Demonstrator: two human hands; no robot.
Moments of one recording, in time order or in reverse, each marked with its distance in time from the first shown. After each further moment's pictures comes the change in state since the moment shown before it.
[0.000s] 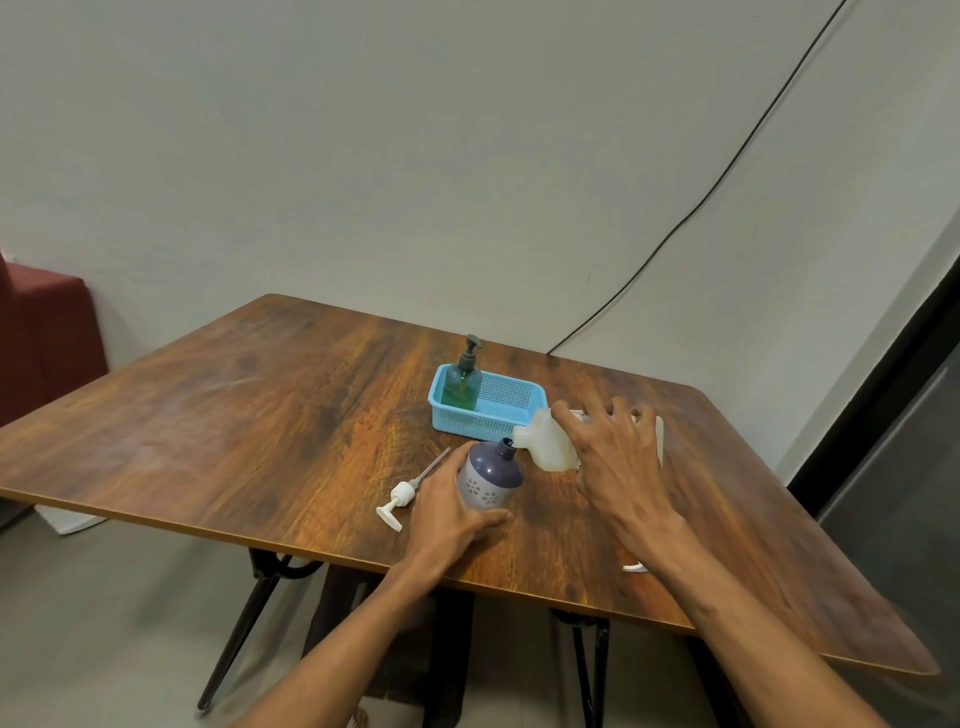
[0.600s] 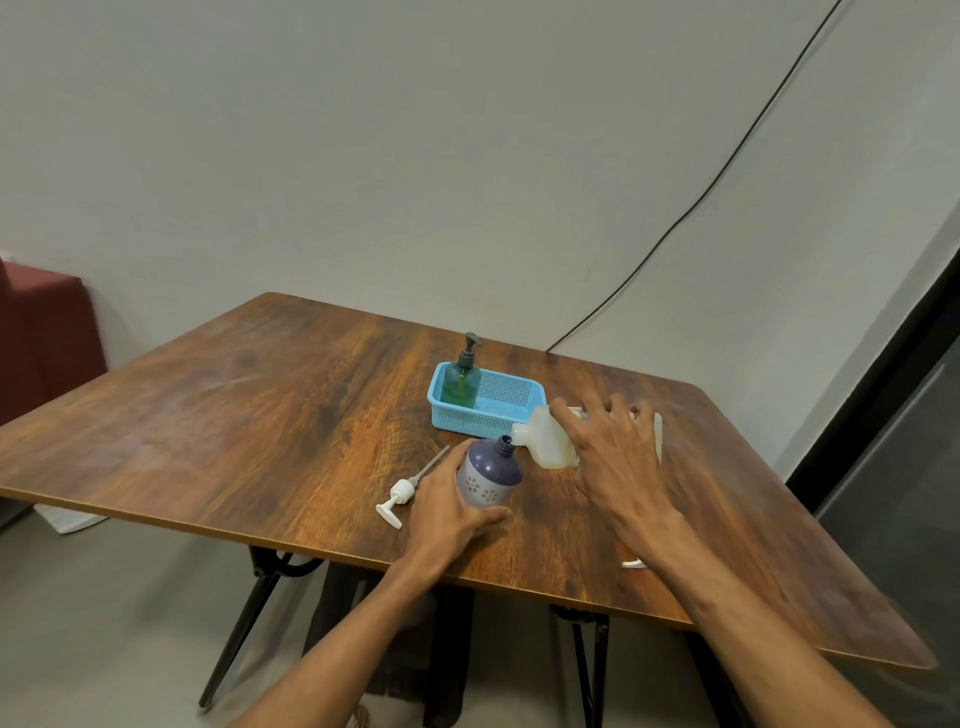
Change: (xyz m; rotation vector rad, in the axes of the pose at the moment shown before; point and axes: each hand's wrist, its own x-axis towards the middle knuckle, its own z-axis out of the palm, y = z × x) left_hand 0.000 0.000 0.000 -0.003 0.008 0.001; right_hand -0.002 -0.001 0.002 -0.047 -0.021 0.066
